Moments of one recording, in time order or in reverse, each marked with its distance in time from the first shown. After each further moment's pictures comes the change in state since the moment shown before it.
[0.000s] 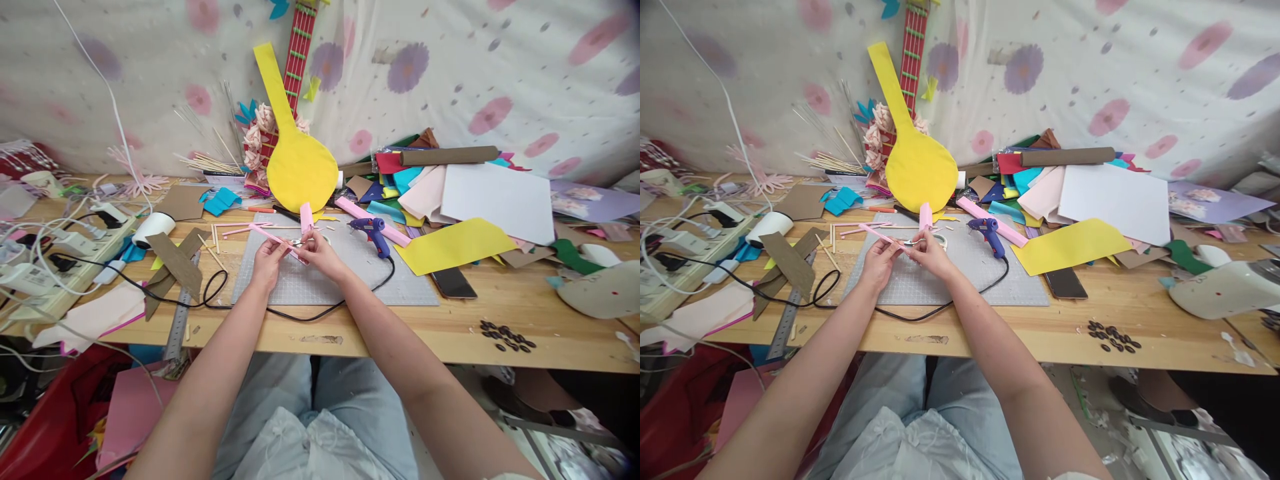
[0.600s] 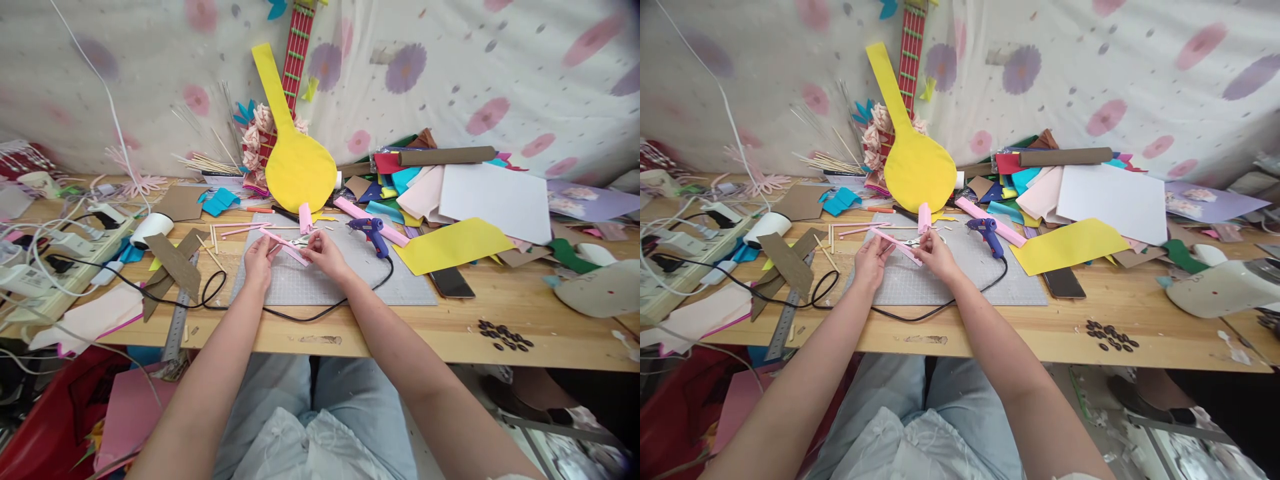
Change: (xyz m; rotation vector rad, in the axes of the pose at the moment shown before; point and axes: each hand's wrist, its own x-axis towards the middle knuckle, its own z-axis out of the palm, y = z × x) left_hand 0.005 0.005 -0.005 -0.039 0.210 0.010; right_hand -0.004 0.004 -0.012 -0.131 0.099 -0.051
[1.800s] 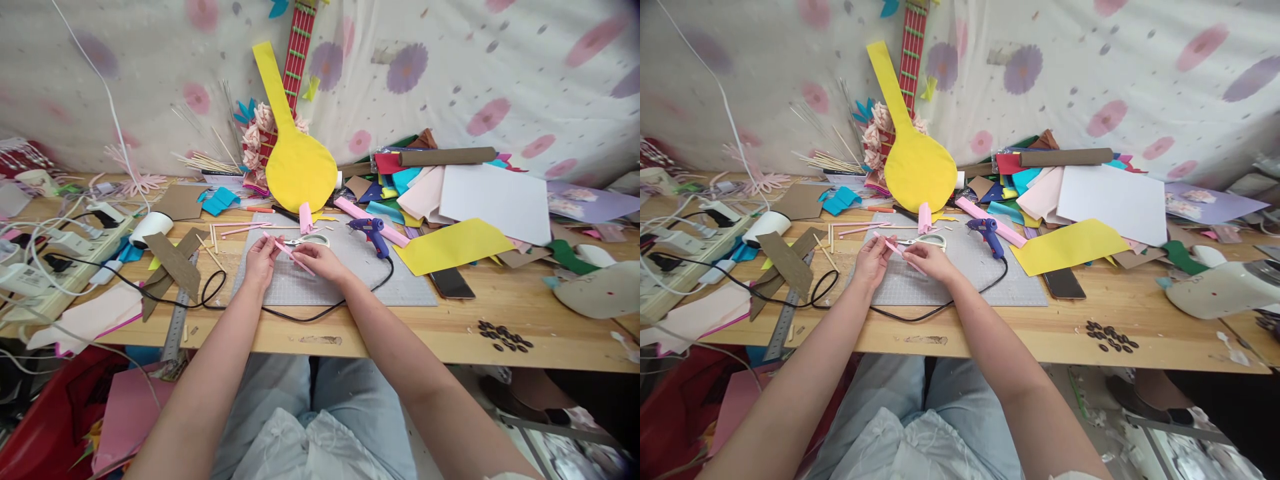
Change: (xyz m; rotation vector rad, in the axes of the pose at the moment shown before) left_hand 0.001 0.002 -0.001 -0.047 -0.085 -0.066; right_hand -0.003 -0.006 0.007 -0.002 -0.234 0.092
